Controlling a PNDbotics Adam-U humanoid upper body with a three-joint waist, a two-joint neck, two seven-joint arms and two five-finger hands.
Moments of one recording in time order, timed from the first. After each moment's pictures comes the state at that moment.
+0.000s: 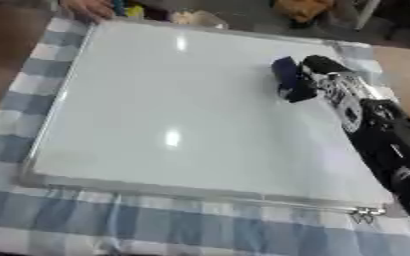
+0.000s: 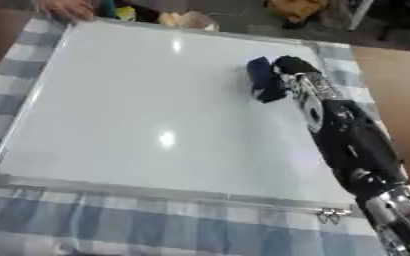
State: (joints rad) left arm -0.34 0.43 0.06 -1.63 0.22 -0.01 -0.11; right arm -0.78 -0.45 0.10 -0.89 1.06 0.12 0.30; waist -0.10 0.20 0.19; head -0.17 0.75
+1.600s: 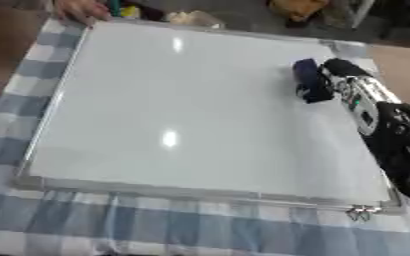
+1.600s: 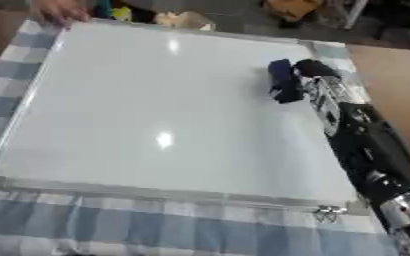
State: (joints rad) left arm -0.34 0.43 0.06 -1.63 0.22 -0.01 -0.12; right arm -0.76 -0.47 0.07 -0.87 1.06 0.16 0.29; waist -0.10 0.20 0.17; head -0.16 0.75
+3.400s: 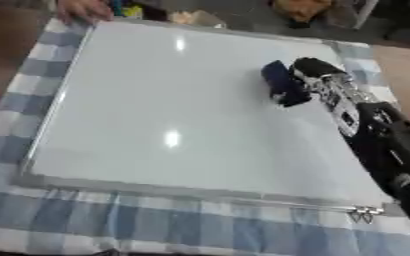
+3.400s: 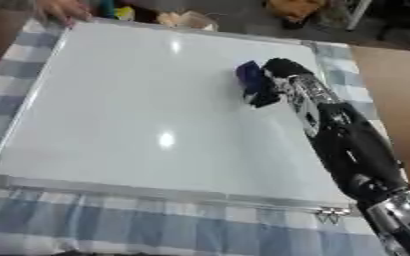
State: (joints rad) left arm -0.34 0.43 0.06 -1.63 0.22 -0.01 -0.12; right arm -0.76 -0.43 0.17 -0.99 1.06 0.08 0.34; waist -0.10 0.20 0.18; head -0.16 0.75
